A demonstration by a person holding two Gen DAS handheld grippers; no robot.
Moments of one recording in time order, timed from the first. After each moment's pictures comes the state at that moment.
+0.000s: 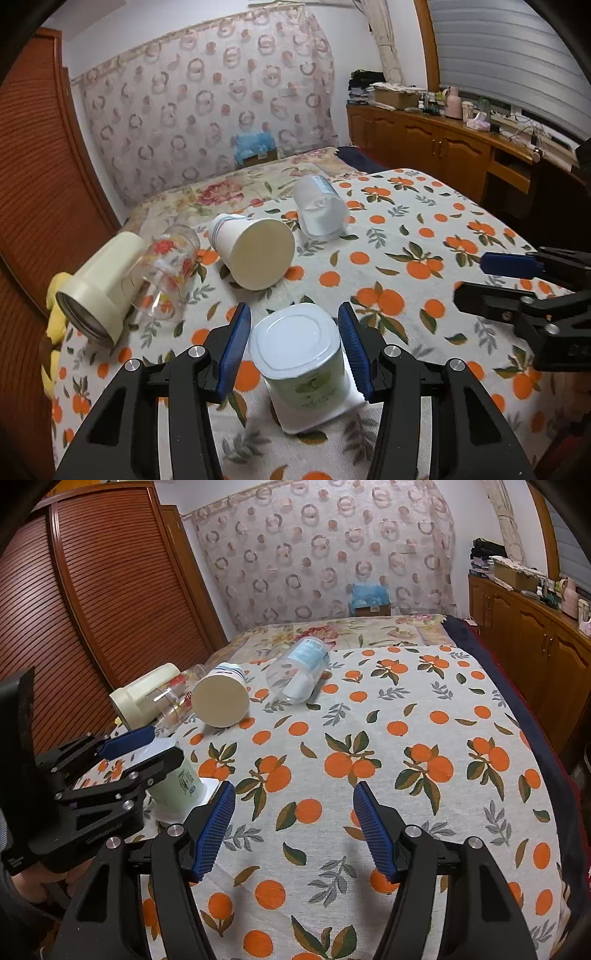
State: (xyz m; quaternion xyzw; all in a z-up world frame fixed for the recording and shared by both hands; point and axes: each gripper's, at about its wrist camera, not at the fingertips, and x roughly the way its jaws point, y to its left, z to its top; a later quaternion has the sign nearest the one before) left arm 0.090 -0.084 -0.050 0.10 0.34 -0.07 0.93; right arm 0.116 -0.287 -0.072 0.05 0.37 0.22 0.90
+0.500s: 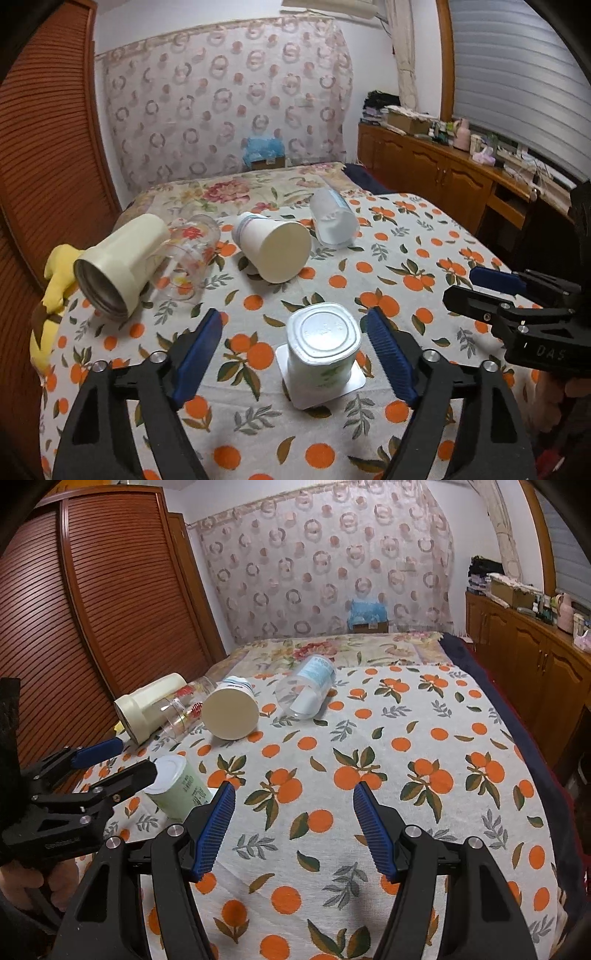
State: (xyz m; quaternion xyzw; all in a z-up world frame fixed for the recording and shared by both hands) left arm 0.062 -0.053 -0.034 0.03 0.32 -0.07 0.94; right arm 0.101 -0.271 -0.062 0.04 0.33 0.21 0.92
